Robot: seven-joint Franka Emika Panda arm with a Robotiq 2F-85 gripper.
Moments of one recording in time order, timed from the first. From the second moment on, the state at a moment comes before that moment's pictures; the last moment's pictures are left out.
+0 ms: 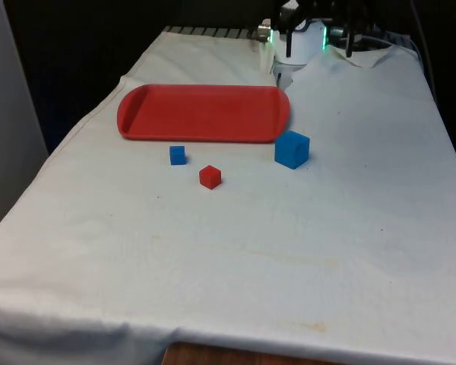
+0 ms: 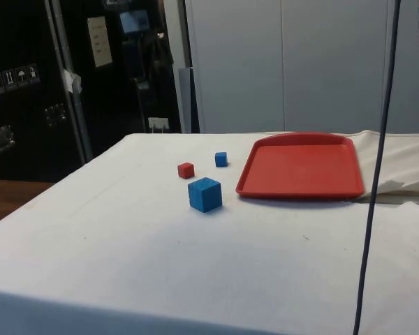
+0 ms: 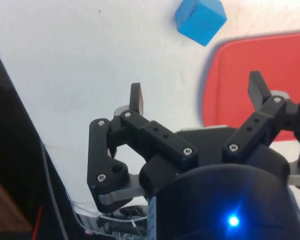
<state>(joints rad) 0.42 0.20 -0.38 -1.93 0.08 2.02 -0.05</state>
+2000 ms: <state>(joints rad) 0.42 0.33 -0.35 -2.18 0.13 2.38 0.06</state>
